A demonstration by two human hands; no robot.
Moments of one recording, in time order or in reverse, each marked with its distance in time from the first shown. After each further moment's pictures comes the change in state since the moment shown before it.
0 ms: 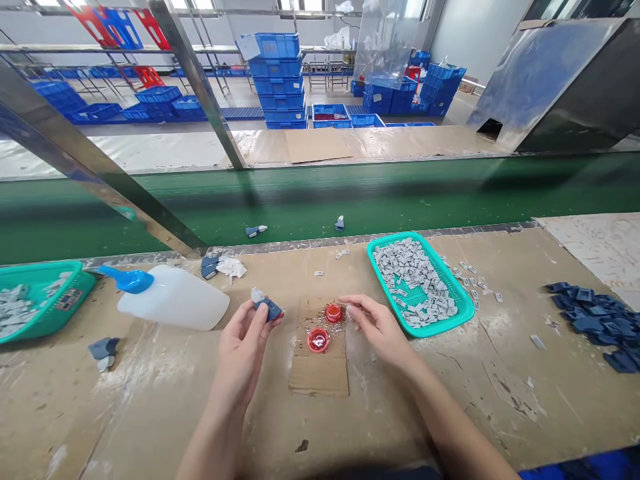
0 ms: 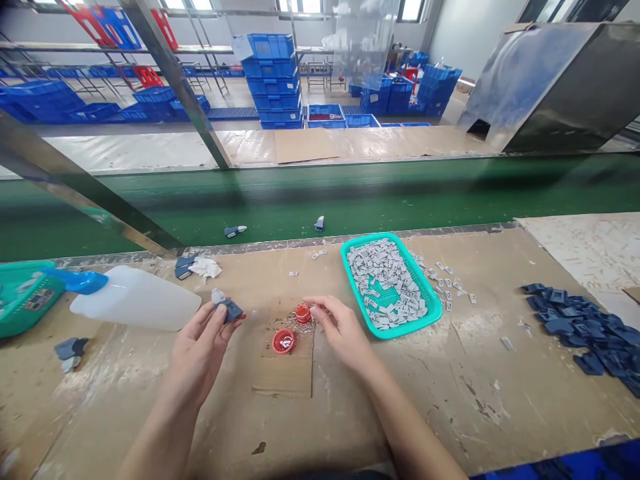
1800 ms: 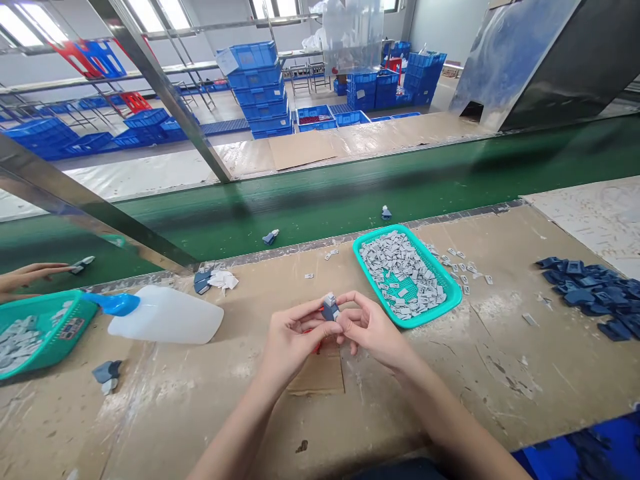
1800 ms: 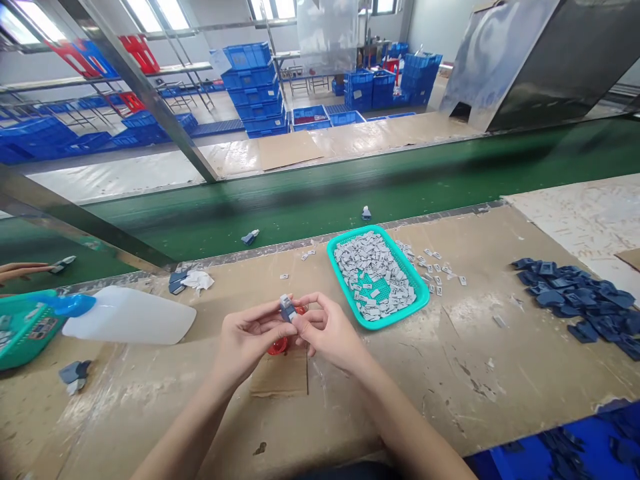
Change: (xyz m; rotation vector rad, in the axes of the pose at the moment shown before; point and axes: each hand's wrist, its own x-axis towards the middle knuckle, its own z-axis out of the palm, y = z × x) left_hand -0.012 0.008 0.072 0.303 -0.472 -0.010; right_hand -0.011 -0.024 0.000 0.414 -0.077 0.208
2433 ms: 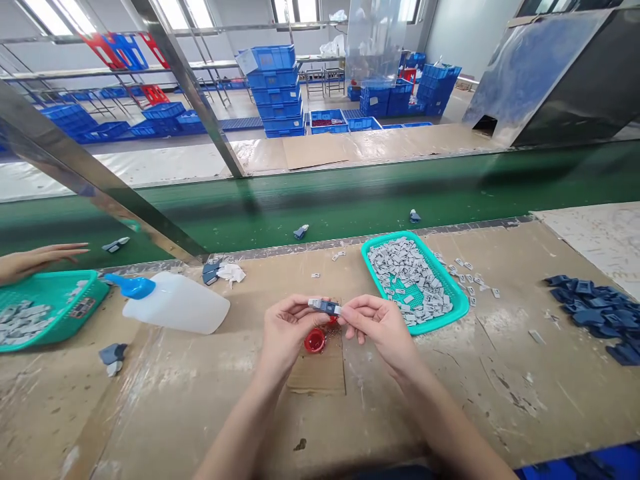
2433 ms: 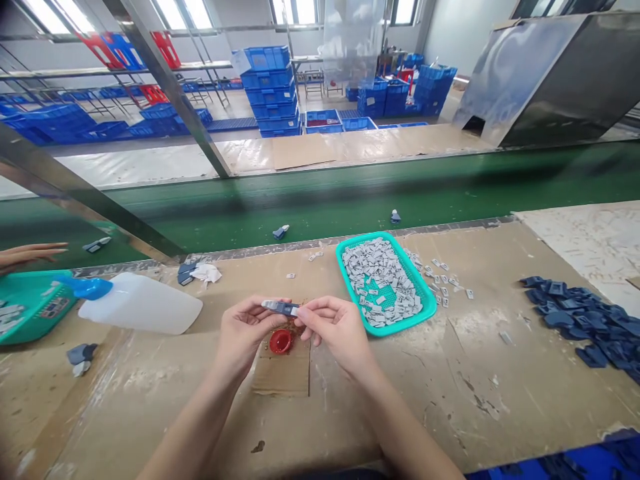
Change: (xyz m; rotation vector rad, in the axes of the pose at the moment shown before) left_hand 0.003 -0.008 -0.009 -0.215 0.150 0.021; right_hand 0.000 -0.006 0.005 0.071 0.137 -0.071
